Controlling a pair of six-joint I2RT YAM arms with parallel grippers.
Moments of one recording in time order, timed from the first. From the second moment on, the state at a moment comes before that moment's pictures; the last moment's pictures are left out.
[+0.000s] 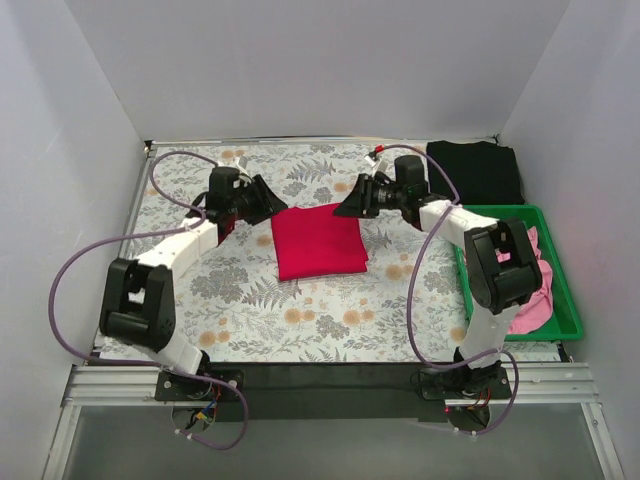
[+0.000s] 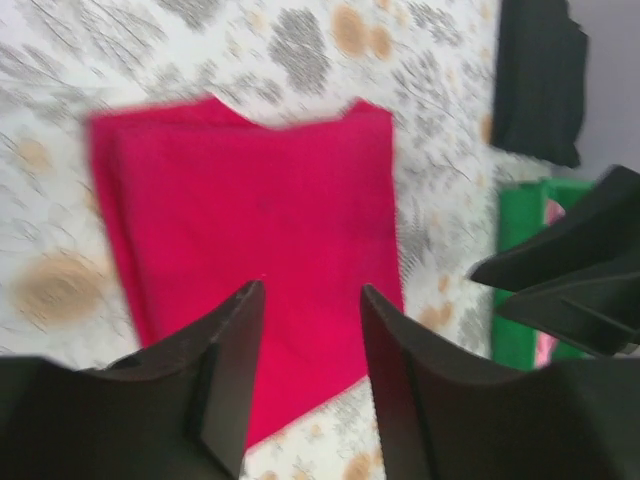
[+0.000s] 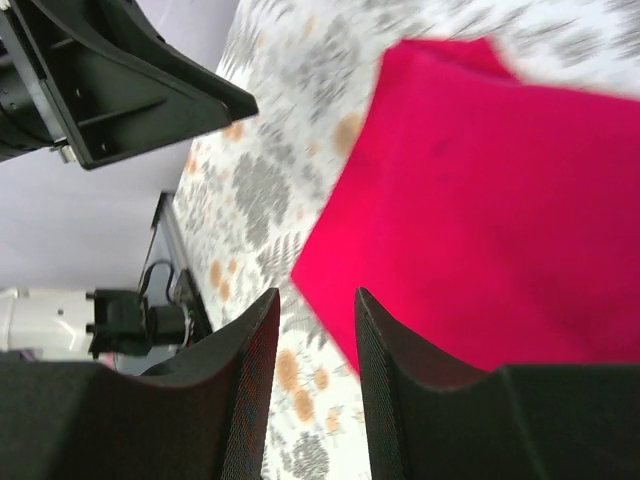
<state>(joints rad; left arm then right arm) -0.24 1.62 1.05 -0.03 0.31 -0.70 0.34 1.85 1.19 0.17 -0.86 0.59</state>
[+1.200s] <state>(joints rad) -0.38 1.52 0.62 -0.01 0.25 -0.86 0.35 1.95 0.84 0.34 -0.98 0.53</state>
